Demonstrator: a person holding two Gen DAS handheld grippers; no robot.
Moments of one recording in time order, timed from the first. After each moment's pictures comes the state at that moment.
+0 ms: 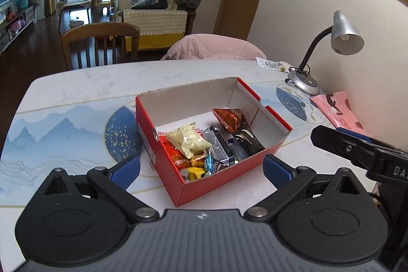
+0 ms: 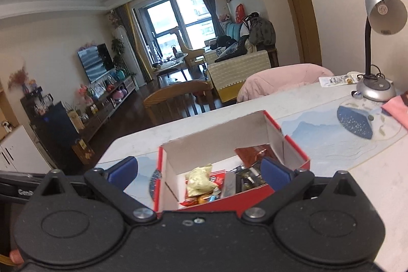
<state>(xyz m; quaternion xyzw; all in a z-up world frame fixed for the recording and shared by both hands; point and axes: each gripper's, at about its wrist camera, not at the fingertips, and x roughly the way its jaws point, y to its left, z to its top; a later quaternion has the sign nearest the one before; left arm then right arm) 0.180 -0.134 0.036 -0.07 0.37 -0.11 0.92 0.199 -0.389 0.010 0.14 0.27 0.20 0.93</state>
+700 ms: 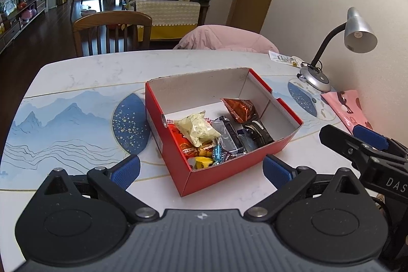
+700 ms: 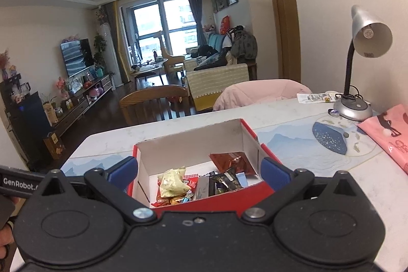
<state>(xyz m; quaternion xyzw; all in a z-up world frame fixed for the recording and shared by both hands) 0.179 -0.137 0.026 -0.08 0.39 -0.08 0.91 0.184 -0.376 0.002 0.08 0.25 0.13 0.96</state>
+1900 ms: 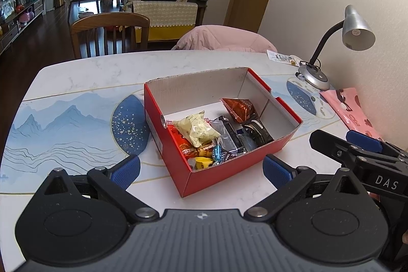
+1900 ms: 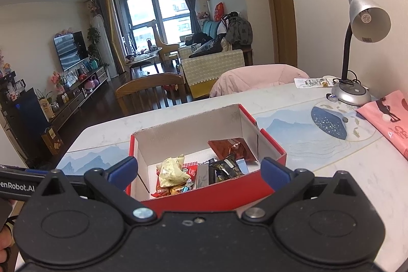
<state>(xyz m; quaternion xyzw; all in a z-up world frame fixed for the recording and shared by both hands) 0.180 -0.138 0.027 -0.07 0.39 -0.08 0.91 0.189 -0.370 -0.002 0.08 0.28 0.12 0.95</state>
